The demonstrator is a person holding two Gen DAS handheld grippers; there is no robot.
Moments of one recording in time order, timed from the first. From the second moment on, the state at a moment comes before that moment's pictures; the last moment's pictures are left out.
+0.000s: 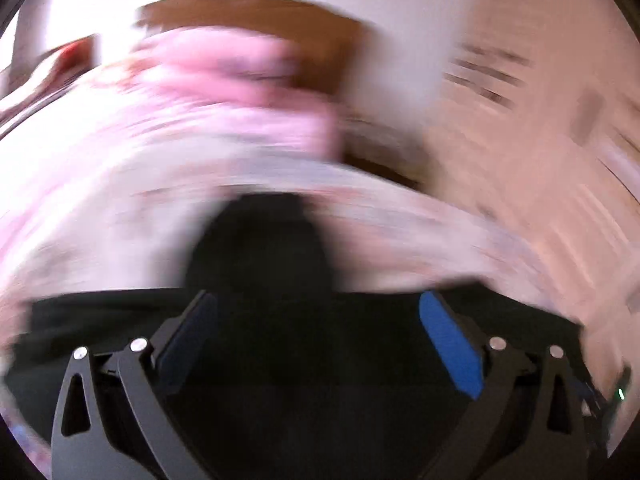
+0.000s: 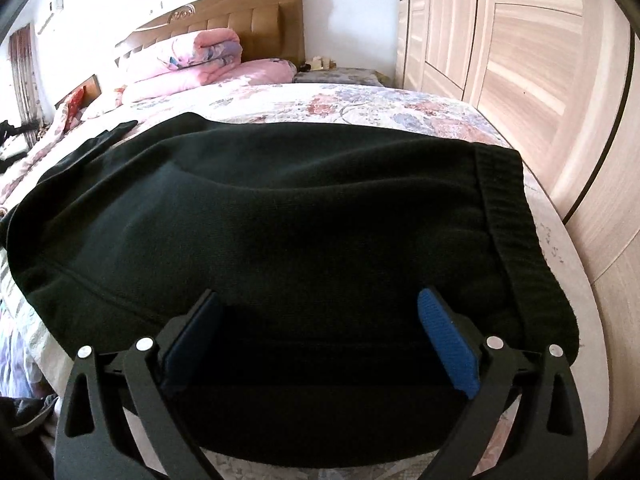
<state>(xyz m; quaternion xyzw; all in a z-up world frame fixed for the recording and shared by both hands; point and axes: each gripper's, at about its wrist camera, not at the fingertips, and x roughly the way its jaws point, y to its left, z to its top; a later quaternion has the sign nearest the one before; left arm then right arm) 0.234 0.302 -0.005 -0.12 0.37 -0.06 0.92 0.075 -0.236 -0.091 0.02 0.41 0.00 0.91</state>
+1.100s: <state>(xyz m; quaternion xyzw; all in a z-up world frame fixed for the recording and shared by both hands) 0.238 0.482 -0.001 0.04 0.36 0.12 0.92 0.132 -0.164 -0.030 0.00 0.35 0.05 0.94</state>
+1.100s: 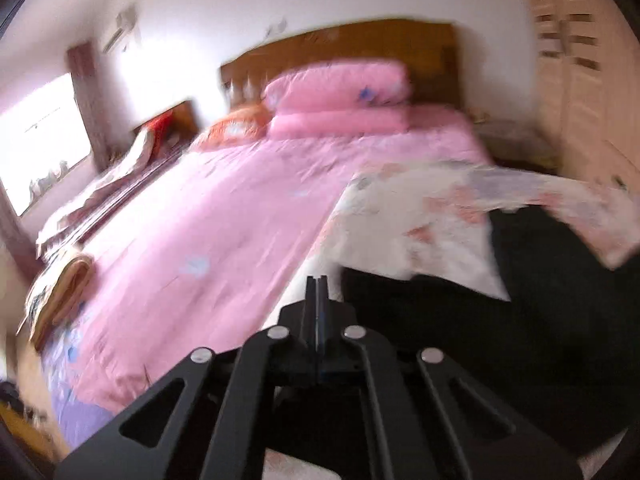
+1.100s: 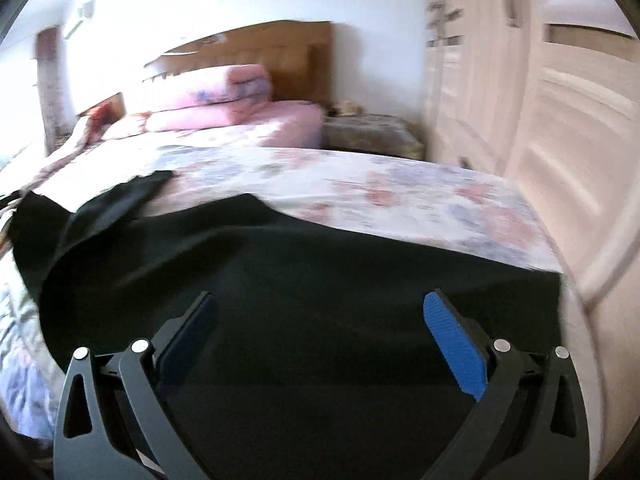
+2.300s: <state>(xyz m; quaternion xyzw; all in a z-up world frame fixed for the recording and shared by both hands) 0.359 0.170 -0.048 0.07 0.50 -0.06 0.86 0.151 -0.090 -0.047 0.03 0.37 0.17 0.91</state>
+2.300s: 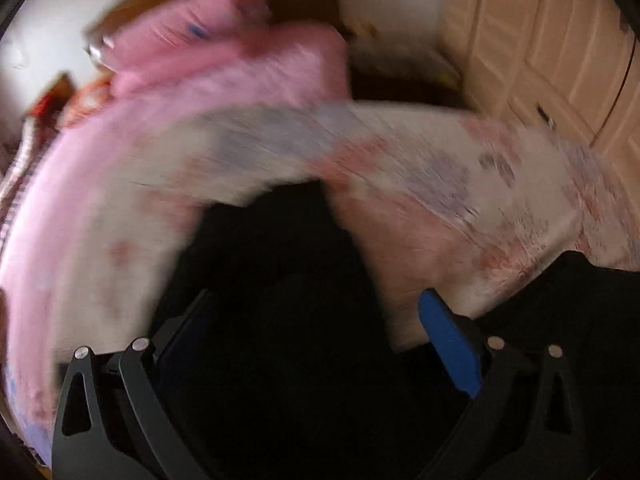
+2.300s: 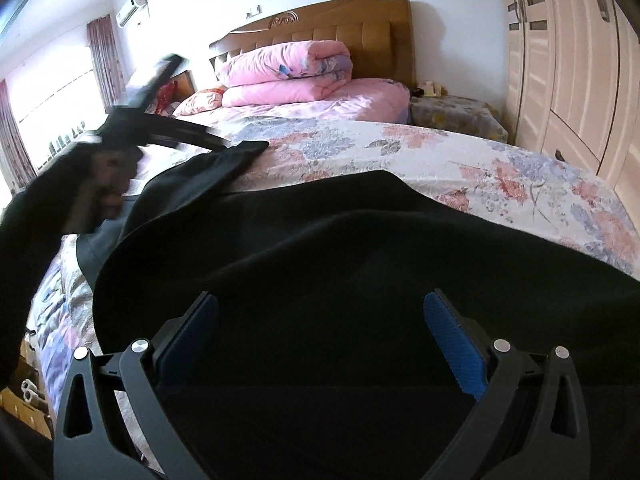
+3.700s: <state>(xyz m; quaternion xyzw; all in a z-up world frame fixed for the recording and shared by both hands) 0.125 0.530 -0.105 -0.46 0.31 0.06 0.83 0.119 0.025 -0.056 -0.07 0.38 0.28 0.88</state>
